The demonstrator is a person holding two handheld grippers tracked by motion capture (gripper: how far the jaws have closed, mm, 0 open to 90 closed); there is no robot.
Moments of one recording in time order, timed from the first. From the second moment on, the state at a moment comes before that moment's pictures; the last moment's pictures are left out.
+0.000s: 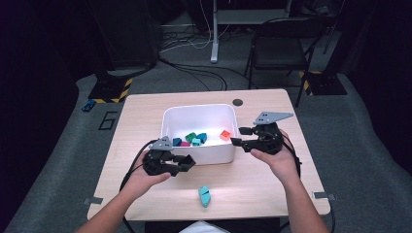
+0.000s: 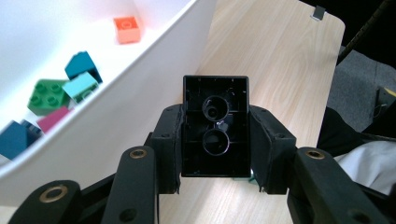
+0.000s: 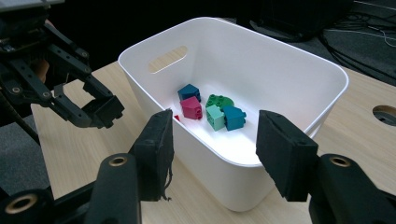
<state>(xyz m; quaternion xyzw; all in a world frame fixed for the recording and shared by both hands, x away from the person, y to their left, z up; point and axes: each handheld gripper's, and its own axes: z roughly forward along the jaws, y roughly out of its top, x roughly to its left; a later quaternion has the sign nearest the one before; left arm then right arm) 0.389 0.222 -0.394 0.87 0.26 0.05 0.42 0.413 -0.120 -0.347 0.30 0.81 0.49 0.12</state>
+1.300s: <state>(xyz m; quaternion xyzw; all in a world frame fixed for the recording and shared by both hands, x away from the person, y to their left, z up) 0.470 0.194 -0.330 0.85 0.27 0.07 0.45 0.414 -0.126 -0.344 0.31 0.80 0.50 0.12</state>
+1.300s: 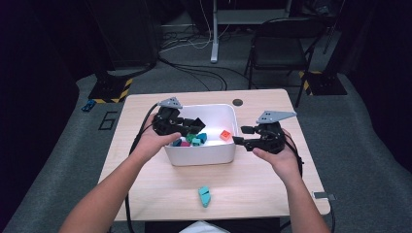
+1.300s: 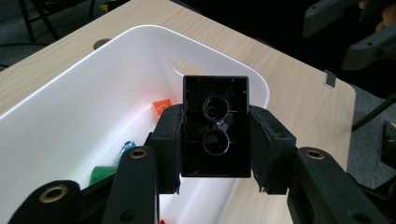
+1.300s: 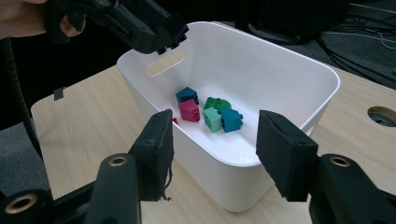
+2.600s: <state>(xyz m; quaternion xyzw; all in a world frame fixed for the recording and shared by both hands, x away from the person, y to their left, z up) 0.554 0.149 -0.385 0.85 0.30 0.07 0.42 0.415 -0.128 -0.345 0.30 0.80 0.50 0.12</state>
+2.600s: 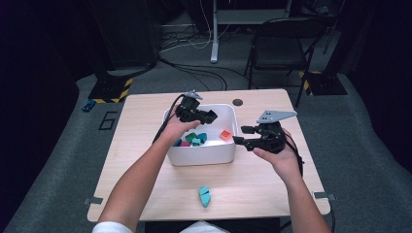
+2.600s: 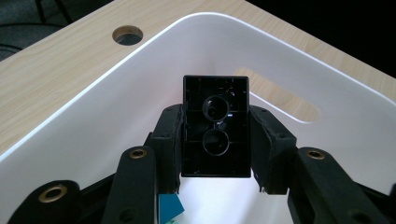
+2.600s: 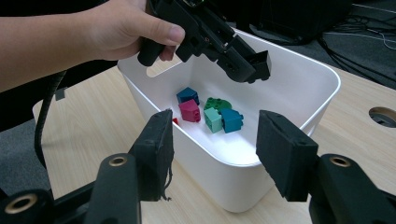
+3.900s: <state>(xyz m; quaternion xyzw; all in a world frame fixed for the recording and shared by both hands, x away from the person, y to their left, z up) 0.471 0.188 -0.342 0.86 0.25 0.09 0.44 0.416 -0.125 -0.347 0.31 0.80 0.50 0.12</state>
